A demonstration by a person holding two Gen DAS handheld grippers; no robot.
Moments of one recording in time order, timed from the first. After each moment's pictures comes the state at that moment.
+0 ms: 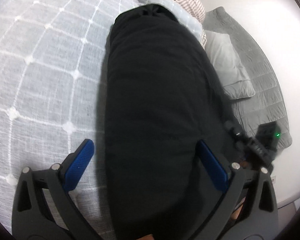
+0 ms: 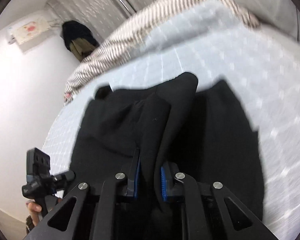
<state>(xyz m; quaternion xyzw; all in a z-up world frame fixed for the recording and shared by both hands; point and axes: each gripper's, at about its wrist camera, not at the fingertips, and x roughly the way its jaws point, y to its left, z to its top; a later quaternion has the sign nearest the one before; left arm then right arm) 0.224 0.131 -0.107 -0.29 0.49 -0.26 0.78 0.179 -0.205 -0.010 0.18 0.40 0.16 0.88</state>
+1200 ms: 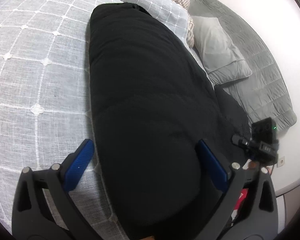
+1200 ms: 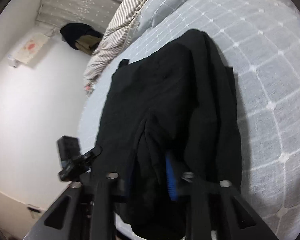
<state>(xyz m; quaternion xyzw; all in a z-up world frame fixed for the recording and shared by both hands) 0.202 0.093 -0.096 -0.23 0.49 -0.29 0.79 0.129 -0.289 -0.034 0.30 0.49 0.22 0.78</state>
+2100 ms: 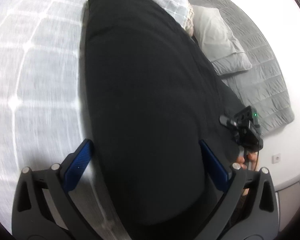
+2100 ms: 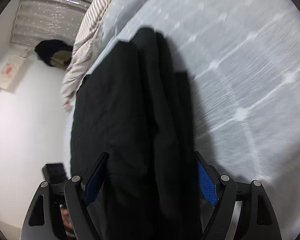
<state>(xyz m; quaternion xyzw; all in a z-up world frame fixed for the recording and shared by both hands) 0.221 0.080 -0.106 -0.23 0.52 -0.30 0.76 0.182 -0.330 -0.099 0.36 0.52 0.17 0.75</state>
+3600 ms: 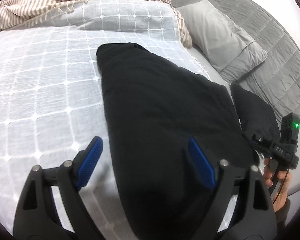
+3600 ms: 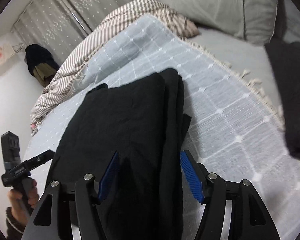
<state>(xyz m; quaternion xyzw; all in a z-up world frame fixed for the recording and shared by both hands) 0.307 -0.037 -0.022 -0.07 0.46 -0.27 0.84 0.218 -0.384 -0.012 0.21 0.40 0.01 0.89</state>
